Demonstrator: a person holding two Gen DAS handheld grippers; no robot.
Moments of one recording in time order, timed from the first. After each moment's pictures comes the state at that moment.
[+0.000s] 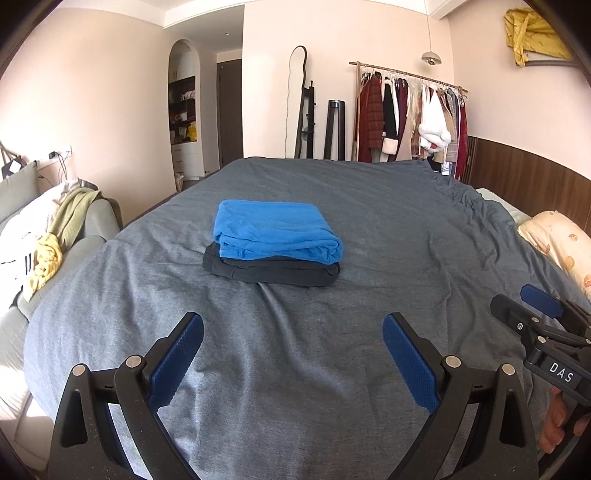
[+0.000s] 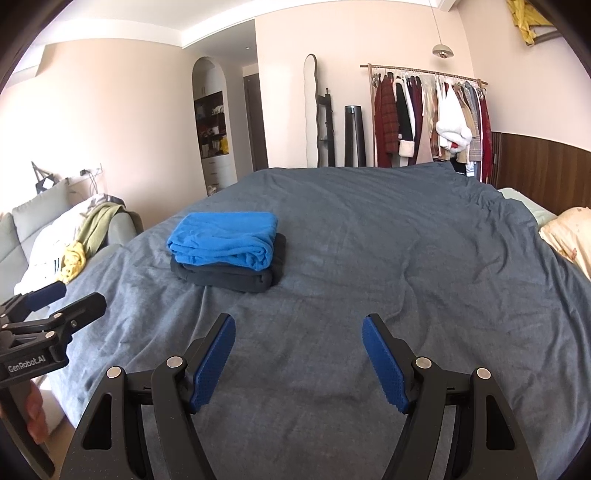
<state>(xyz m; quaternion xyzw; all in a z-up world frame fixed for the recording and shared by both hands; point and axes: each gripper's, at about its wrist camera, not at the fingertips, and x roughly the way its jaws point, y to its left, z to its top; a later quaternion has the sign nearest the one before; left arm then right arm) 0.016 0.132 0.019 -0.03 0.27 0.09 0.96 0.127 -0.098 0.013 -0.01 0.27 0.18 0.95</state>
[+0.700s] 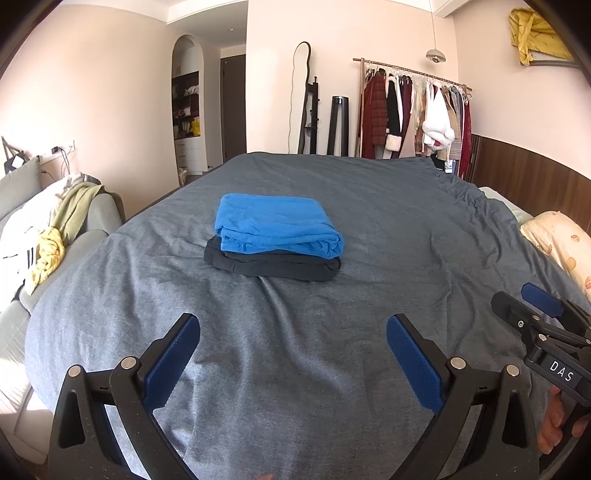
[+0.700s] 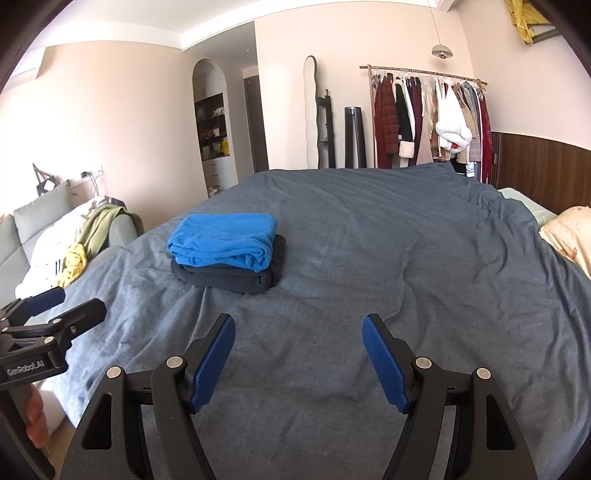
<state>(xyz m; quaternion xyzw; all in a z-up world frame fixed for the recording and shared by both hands) 0.019 0.133 0.019 -0.03 0.28 0.09 0.95 0.126 -0.099 0.014 0.00 0.27 0.18 0.95</state>
